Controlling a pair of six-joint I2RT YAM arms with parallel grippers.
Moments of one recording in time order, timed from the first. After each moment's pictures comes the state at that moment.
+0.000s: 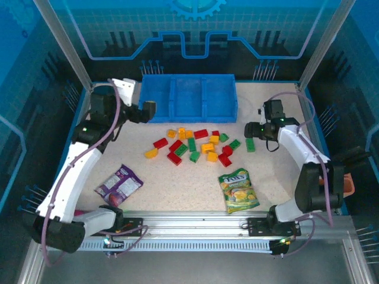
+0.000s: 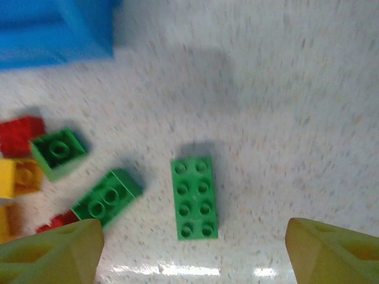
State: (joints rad) left arm -0.19 1.18 1.28 -0.58 0.11 -0.01; right arm 0.06 1.52 1.08 -0.67 -0.03 0.18
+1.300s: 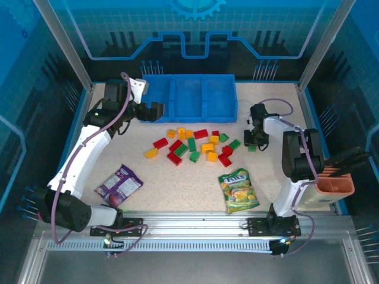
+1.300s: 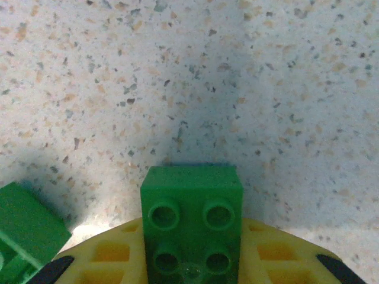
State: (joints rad) left arm -0.19 1.35 1.37 -0.64 0.20 -0.04; right arm 0.09 1.84 1.19 -0.71 0.02 0.11
